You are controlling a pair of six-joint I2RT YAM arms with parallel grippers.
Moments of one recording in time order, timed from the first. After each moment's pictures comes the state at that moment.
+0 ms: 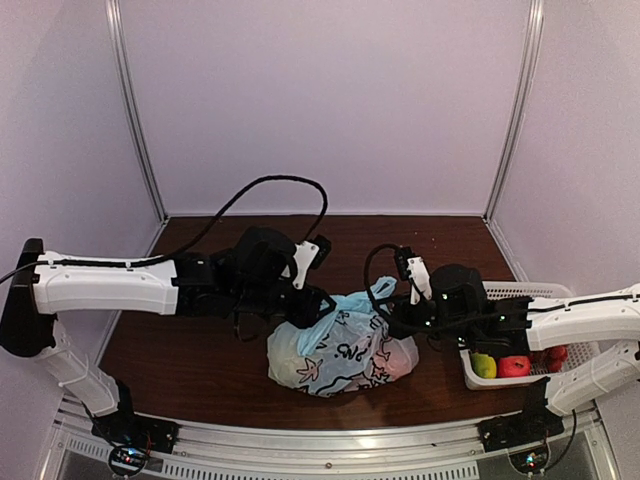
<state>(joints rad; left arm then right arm) -1.11 1.53 1.12 -0.23 -0.08 -0.39 1.02 1.20 0.63 0.13 0.22 0.55</state>
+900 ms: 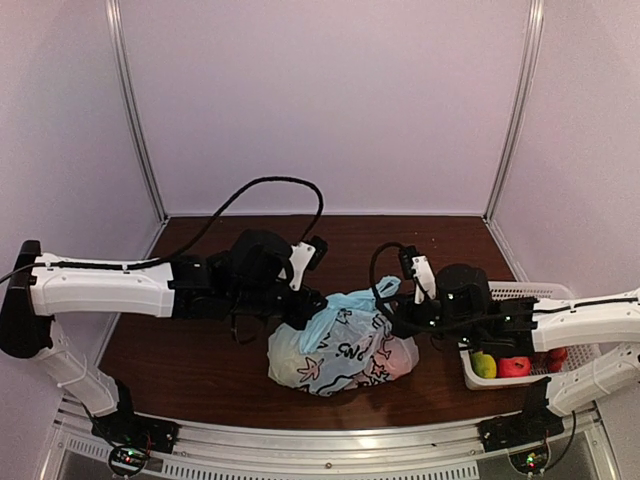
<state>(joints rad) -1.11 1.51 1.09 -0.21 -0.09 -0.41 1.03 1.16 0.62 0.12 0.23 0.55</state>
